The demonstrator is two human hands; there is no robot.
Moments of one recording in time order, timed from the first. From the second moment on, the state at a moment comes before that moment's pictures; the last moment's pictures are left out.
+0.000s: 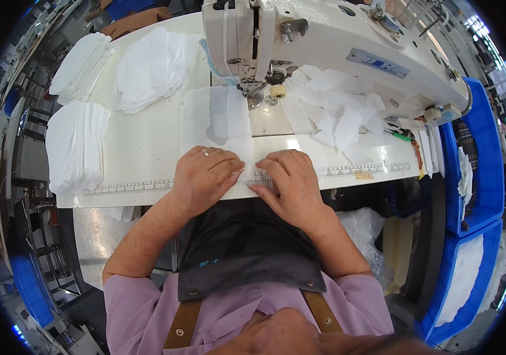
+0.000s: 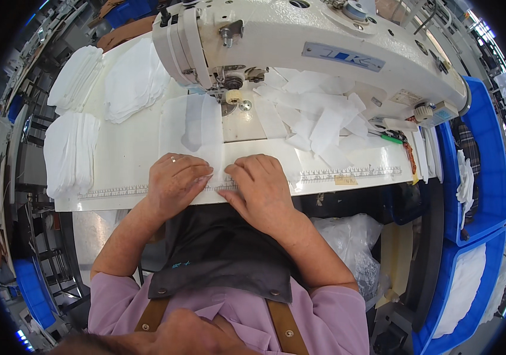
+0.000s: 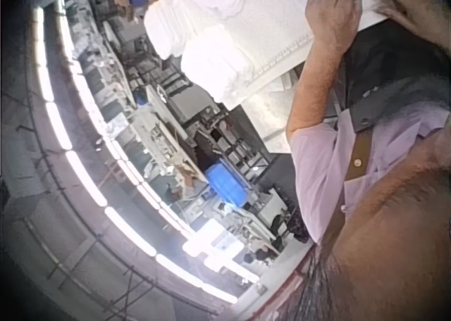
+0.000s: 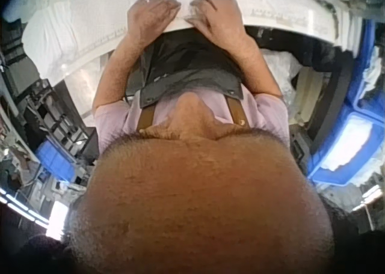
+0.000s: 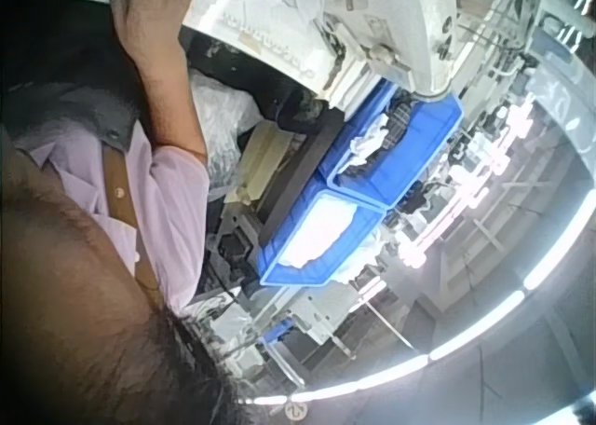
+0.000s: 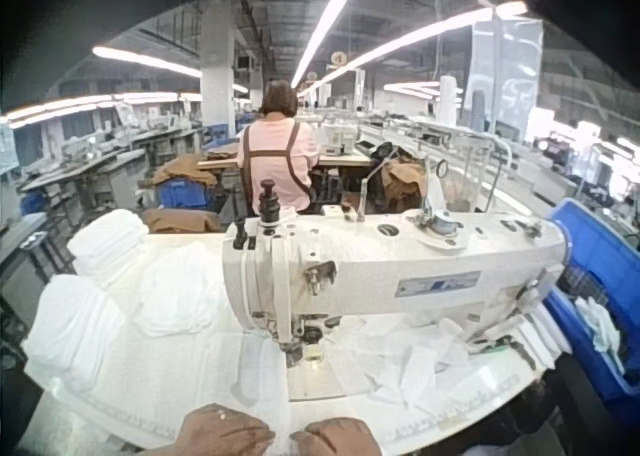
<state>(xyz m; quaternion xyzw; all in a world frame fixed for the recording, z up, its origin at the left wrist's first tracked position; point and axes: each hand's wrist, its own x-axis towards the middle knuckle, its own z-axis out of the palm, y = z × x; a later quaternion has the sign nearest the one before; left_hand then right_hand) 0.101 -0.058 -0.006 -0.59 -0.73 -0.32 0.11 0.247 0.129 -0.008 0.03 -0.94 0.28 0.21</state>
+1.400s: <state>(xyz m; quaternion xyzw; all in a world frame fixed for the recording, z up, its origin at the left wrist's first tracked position) 0.040 -0.030 0.004 -0.62 -0.75 -0.22 0.02 0.227 0.137 0.012 0.13 -0.96 0.20 0.18</state>
